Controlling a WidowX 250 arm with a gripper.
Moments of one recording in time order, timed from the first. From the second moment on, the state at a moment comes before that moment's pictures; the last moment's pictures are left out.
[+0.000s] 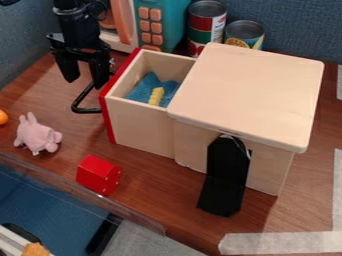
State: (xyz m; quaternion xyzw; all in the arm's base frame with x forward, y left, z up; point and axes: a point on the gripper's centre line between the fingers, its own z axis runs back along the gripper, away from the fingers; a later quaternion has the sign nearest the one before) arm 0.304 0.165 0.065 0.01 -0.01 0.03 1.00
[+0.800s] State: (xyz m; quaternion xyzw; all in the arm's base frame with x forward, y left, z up) arm 0.298 0.083 0.188 0.03 -0.13 -0.03 0.99
